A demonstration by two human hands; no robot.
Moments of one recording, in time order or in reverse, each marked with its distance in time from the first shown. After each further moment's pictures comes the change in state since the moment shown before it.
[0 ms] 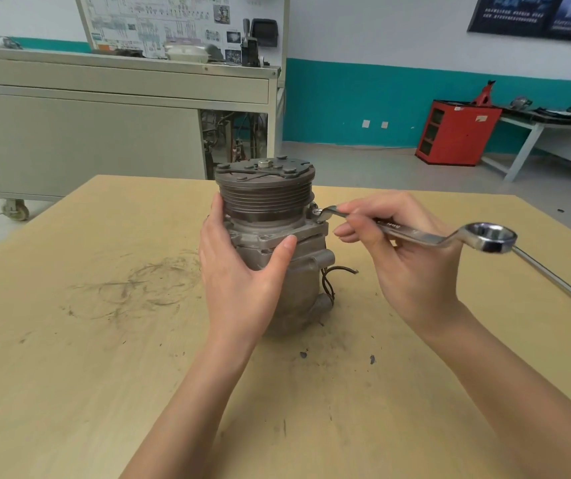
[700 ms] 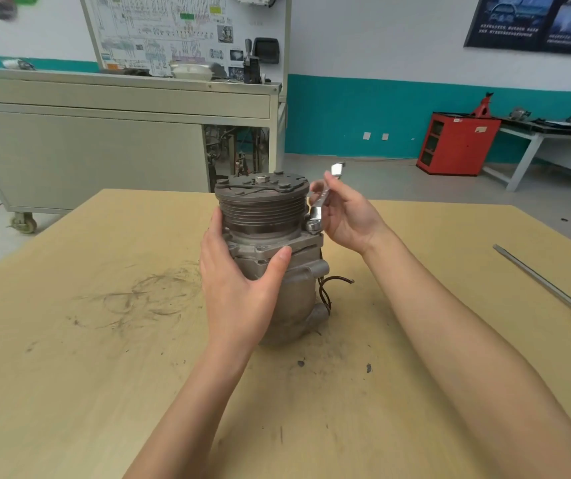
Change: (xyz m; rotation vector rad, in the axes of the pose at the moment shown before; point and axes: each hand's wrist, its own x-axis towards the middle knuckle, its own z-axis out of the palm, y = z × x) left_hand 0.000 0.002 -0.001 -0.001 -0.001 -0.005; right_hand 0.056 0.099 0.026 1.134 -0.164 1.057
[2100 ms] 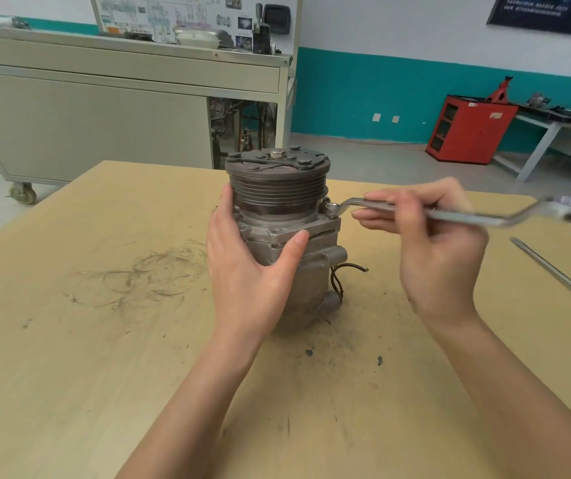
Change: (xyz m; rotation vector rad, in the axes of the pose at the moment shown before) left_hand -0.001 0.001 0.000 -0.001 0.000 -0.006; right_hand -0.097 0.024 0.039 -0.895 0.290 -0.987
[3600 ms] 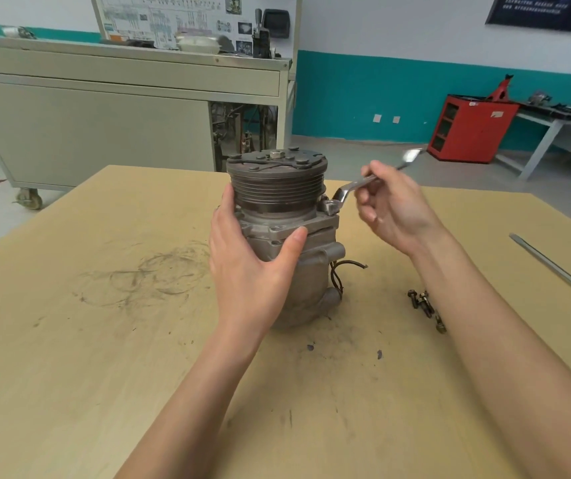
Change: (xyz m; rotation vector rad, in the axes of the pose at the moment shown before) left_hand 0.000 0.003 0.000 0.045 -0.002 -0.015; right_hand 0.051 0.056 -0.008 0.538 -0.197 0.807
